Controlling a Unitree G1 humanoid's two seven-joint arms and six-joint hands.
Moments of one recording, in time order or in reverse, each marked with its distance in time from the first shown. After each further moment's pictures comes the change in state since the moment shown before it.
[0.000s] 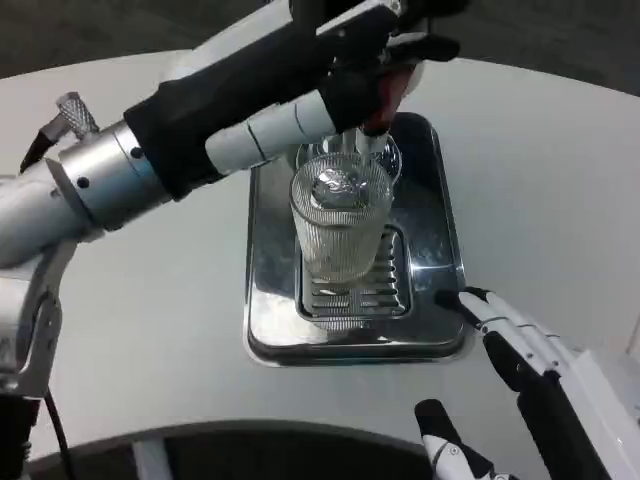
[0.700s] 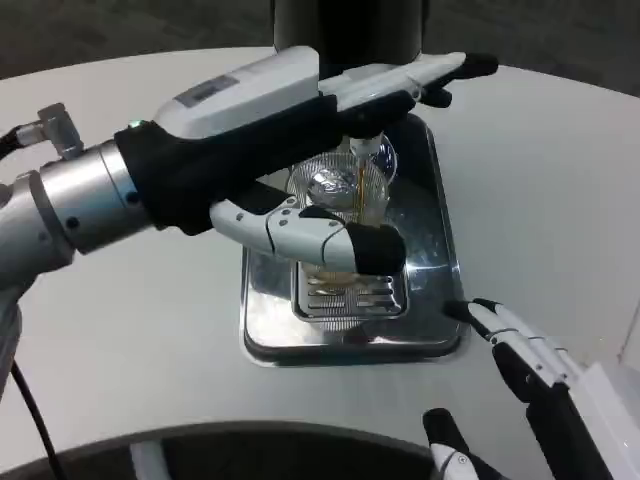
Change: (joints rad) left arm 0.039 0.140 -0.063 -0.025 0.200 -0.324 0.067; right arm 0.039 -0.011 -0.002 0.010 0.028 0.002 -0.035
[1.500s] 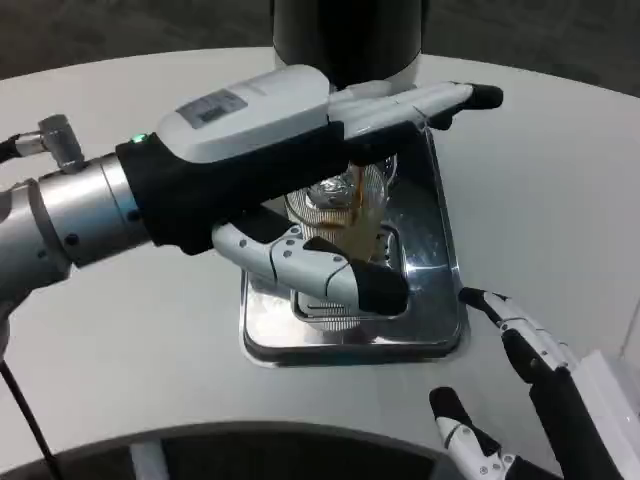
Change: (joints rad) left arm 0.028 0.055 -0.035 -0.048 0.032 -0.028 0.034; right arm -0.140 0.003 -0.023 0.126 0.063 0.098 -0.029
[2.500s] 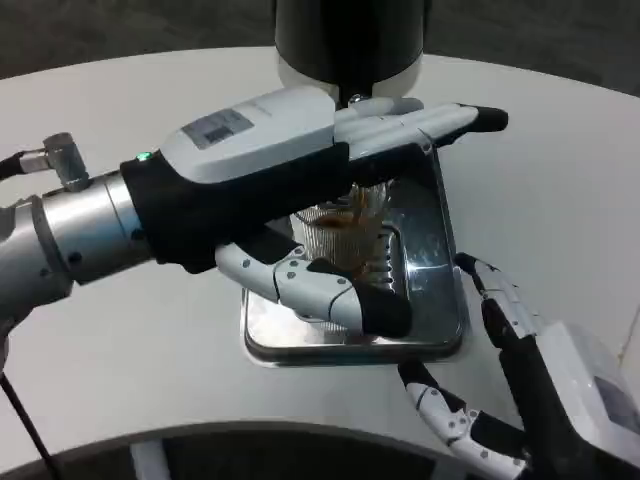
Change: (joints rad) left arm 0.041 0.013 -0.010 -0.050 0.000 0.016 0.016; right arm -0.241 0.007 0.020 0.221 -0.007 0.087 -0.095
